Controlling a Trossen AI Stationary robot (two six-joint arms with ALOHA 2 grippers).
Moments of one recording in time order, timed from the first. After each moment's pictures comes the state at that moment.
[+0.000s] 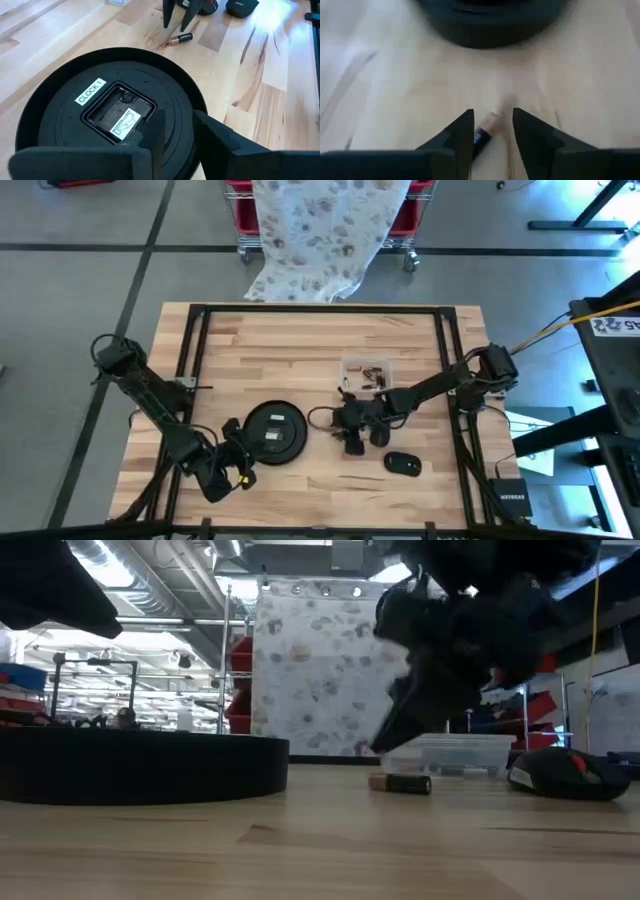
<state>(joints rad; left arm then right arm) -0.87 1.50 0.86 -0.43 -0.90 -1.15 0.23 1.75 0.86 0.08 -0.09 -0.03</state>
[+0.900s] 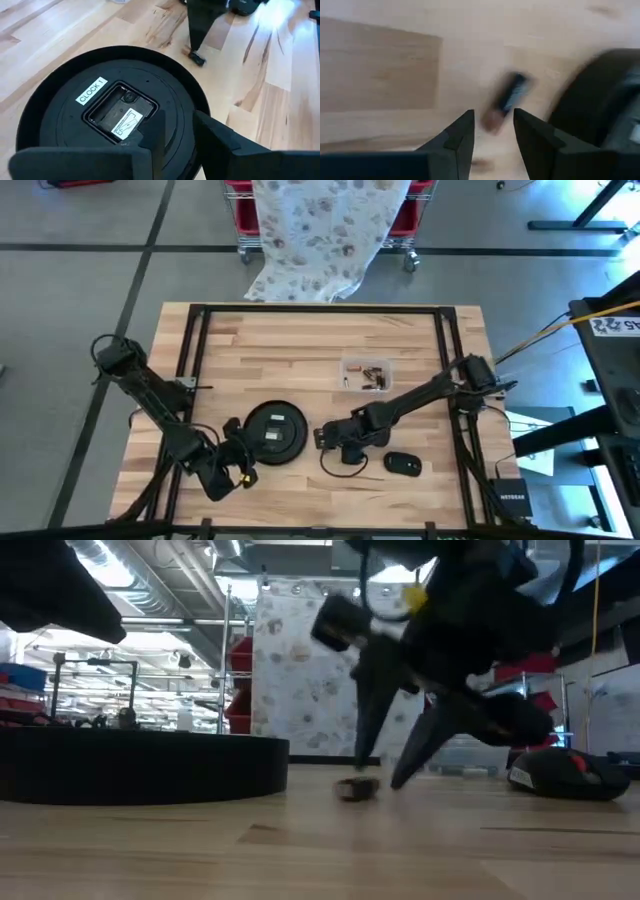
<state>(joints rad) -0.85 1.50 0.86 -0.44 -0.88 -1.14 0.30 2.00 1.24 -0.38 0.01 -1.47</state>
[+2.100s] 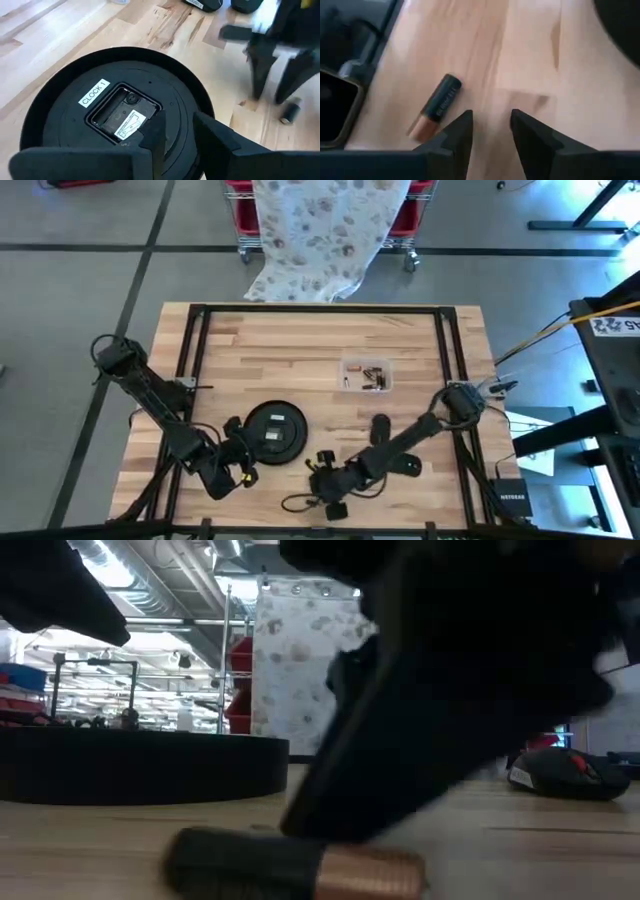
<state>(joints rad) -0.84 1.50 0.86 -0.44 -0.88 -1.12 0.56 2.19 1.41 -0.09 0.09 0.37</state>
